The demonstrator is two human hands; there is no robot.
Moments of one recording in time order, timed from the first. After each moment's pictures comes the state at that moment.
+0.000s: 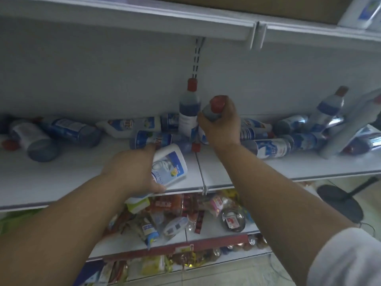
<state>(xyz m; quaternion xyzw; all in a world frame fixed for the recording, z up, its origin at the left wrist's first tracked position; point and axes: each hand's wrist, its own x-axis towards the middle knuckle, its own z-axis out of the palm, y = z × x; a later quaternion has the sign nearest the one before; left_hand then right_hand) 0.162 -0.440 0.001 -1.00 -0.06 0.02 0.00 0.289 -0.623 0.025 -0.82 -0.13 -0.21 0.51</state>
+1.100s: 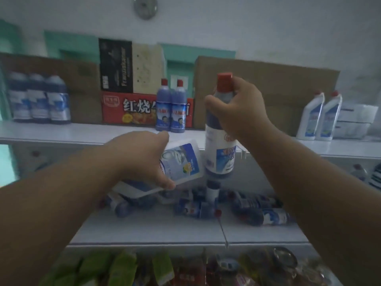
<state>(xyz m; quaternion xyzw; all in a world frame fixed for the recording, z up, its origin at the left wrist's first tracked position) -0.036 -0.411 0.283 -0.99 -0.02 -0.12 0.08 0.037 -0.606 0.332 -0.75 -0.36 -0.31 0.46</state>
